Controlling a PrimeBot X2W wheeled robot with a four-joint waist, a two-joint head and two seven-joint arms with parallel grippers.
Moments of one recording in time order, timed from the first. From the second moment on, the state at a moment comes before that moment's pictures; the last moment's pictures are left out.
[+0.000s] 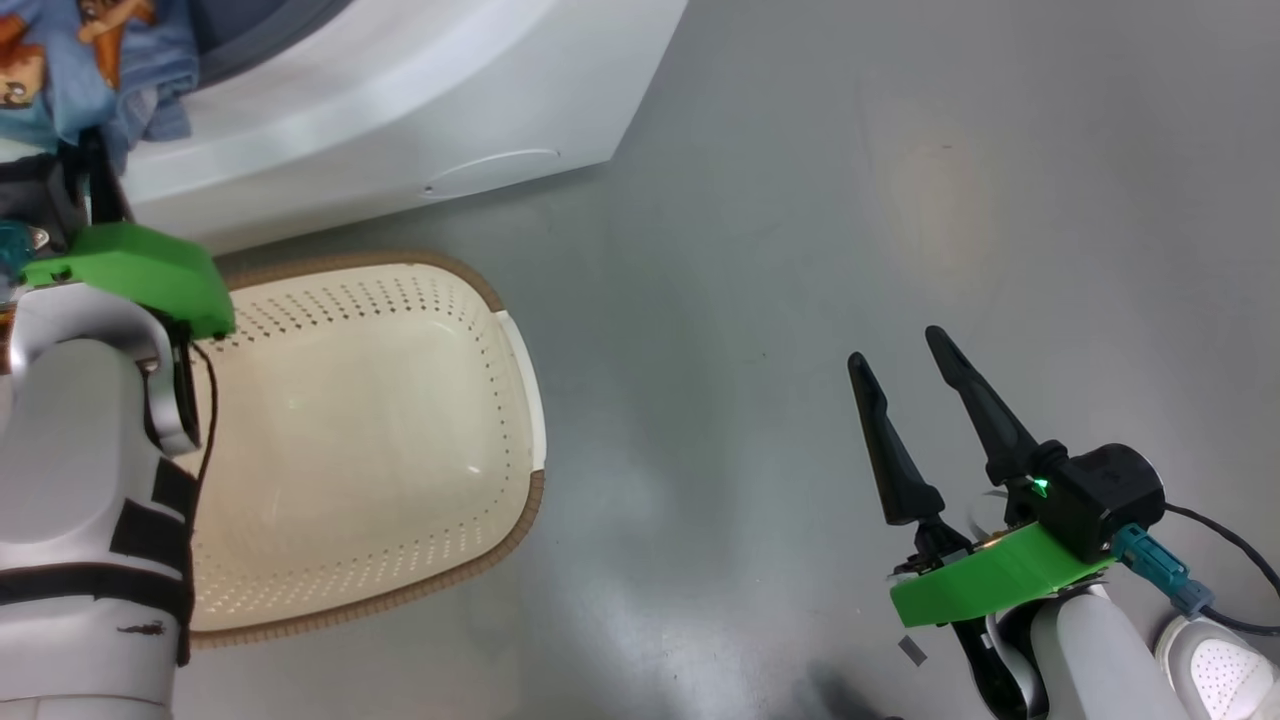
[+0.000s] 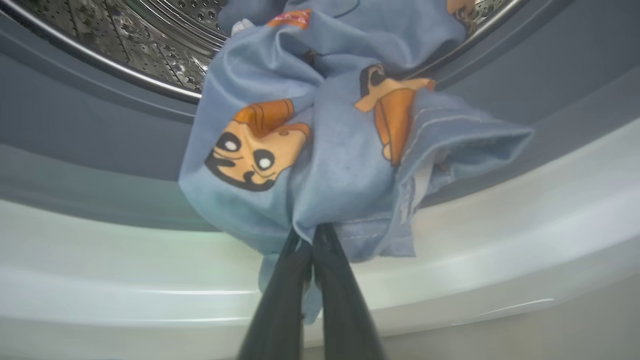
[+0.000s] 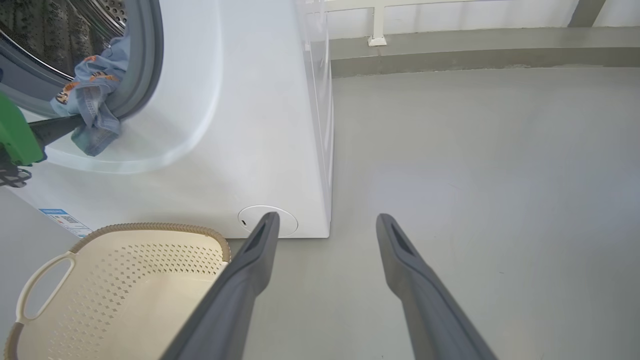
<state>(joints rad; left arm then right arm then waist) -0.88 0.17 -0.05 0.78 -0.12 0.06 -0.24 -0.23 -0.05 0.14 0.06 0.19 0.12 -0.26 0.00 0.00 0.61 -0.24</state>
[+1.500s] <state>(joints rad) -1.38 0.31 -0.09 0.97 -0.07 0.11 -0.24 -0.24 -0.05 0.25 0.06 0.24 0.12 -0.26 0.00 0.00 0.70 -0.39</state>
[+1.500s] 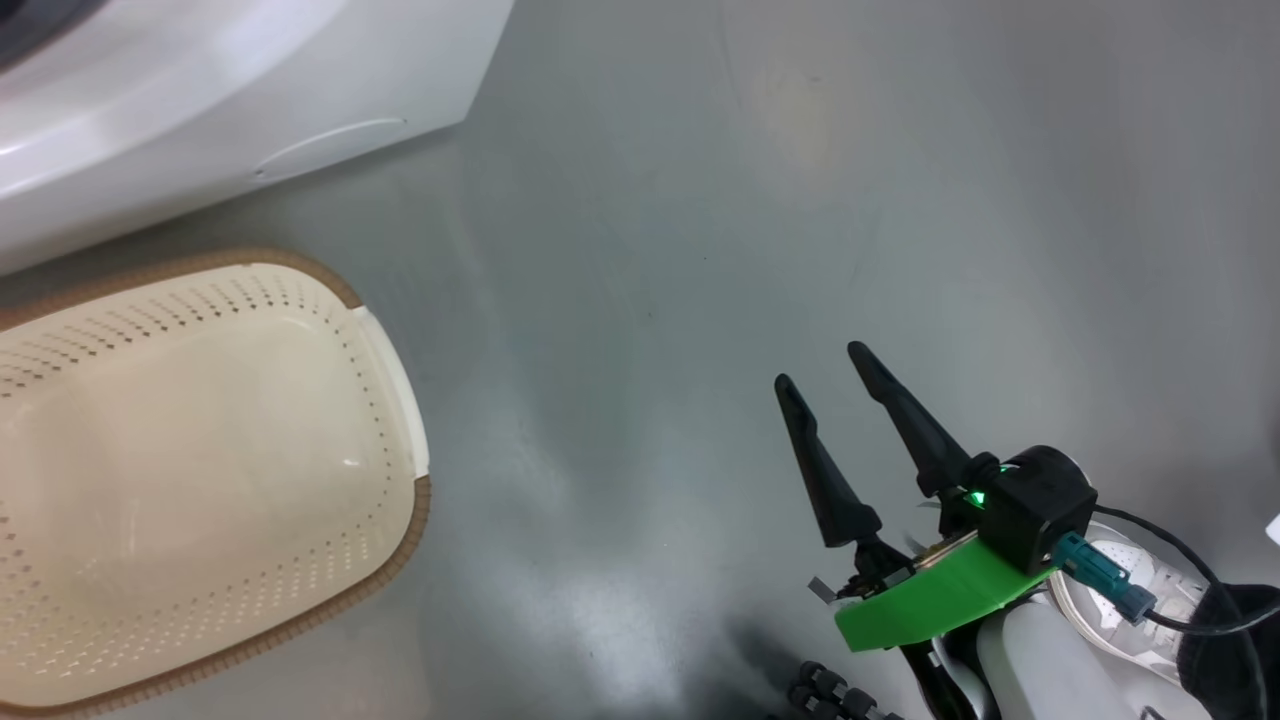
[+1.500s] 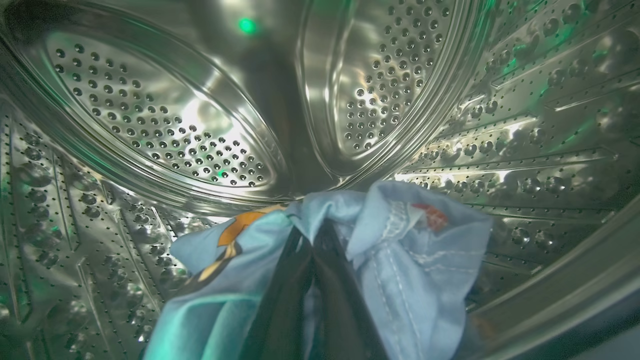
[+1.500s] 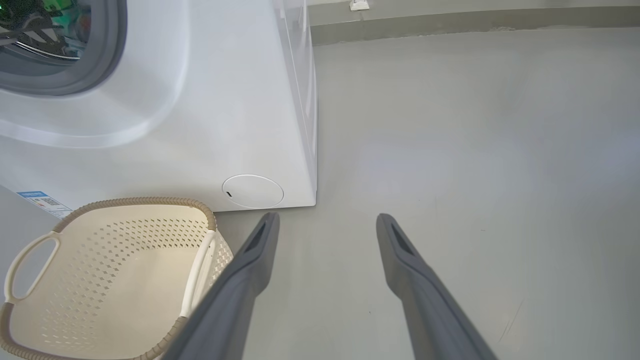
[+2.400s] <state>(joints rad) -1.55 0.40 -0.13 0.86 -0.05 0.10 -0.26 -0.23 -0.05 0.32 0.04 0.24 0.12 -0.26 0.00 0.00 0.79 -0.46</state>
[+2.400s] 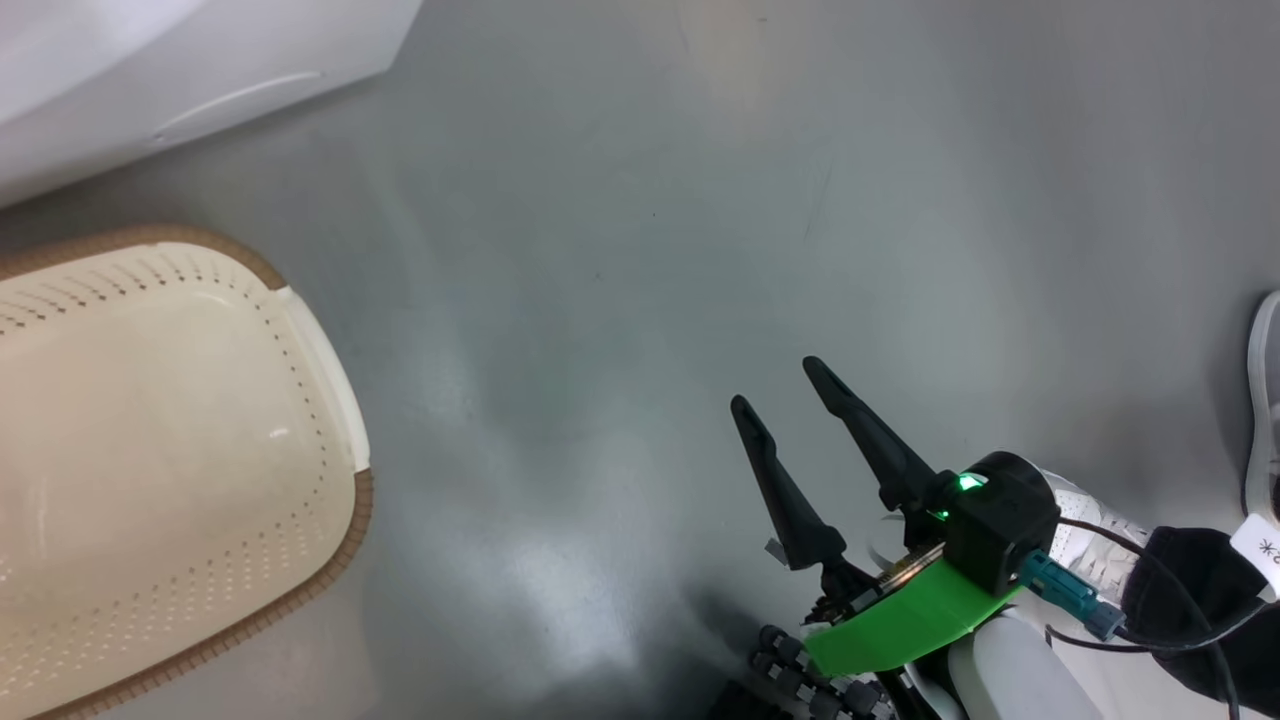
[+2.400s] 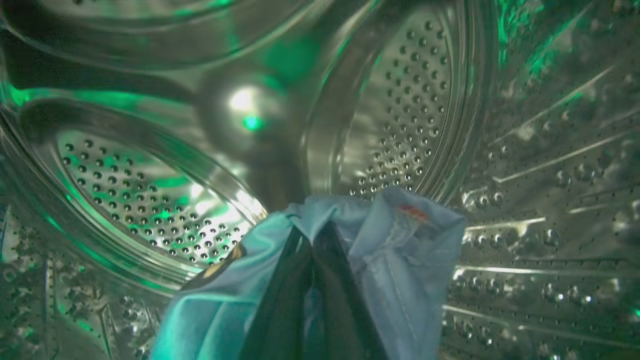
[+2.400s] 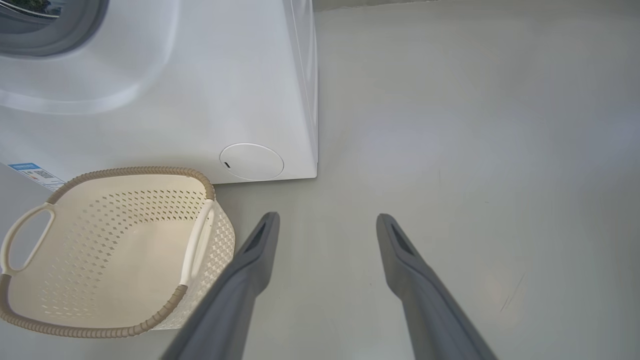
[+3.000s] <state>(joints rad) -1.56 0.43 -0.18 1.02 -0.05 0.10 -0.17 -0.23 -0.04 0.35 0.04 0.24 0.12 -0.26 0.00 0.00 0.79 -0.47</state>
